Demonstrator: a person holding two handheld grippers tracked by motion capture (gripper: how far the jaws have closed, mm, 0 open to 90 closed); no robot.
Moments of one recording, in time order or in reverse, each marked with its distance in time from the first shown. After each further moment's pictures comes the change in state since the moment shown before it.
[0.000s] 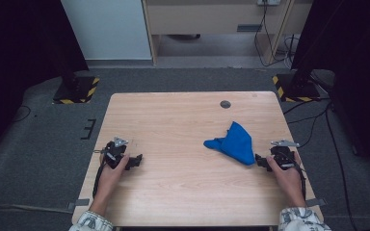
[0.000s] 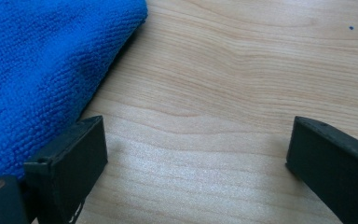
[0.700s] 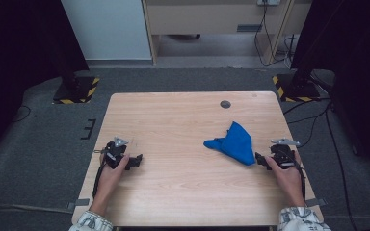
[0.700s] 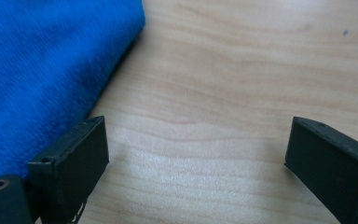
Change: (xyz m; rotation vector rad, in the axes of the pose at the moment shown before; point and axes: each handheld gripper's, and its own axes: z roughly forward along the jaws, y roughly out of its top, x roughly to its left) left arm 0.000 0.000 0.000 -0.001 0.000 -0.001; right arm 0.001 0.007 -0.004 -0.012 -0.012 0.010
